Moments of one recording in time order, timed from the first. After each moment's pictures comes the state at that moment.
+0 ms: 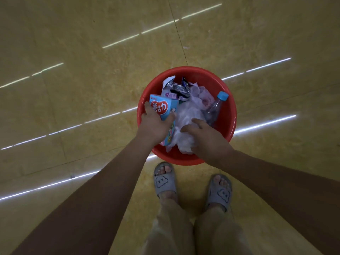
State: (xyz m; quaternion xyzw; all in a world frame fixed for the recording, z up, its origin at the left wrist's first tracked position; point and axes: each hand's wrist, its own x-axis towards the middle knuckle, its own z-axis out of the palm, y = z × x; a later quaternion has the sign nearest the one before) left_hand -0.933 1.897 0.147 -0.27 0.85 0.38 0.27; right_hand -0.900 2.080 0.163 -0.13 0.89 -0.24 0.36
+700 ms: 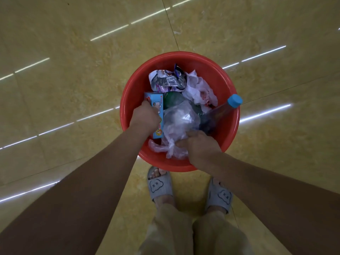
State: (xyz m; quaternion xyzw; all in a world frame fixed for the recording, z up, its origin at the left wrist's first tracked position) left_hand -0.965 1.904 0.088 -0.18 0.89 0.23 0.34; right_hand -0.892 2.068 0.099 -0.13 0.86 -0.14 0.47
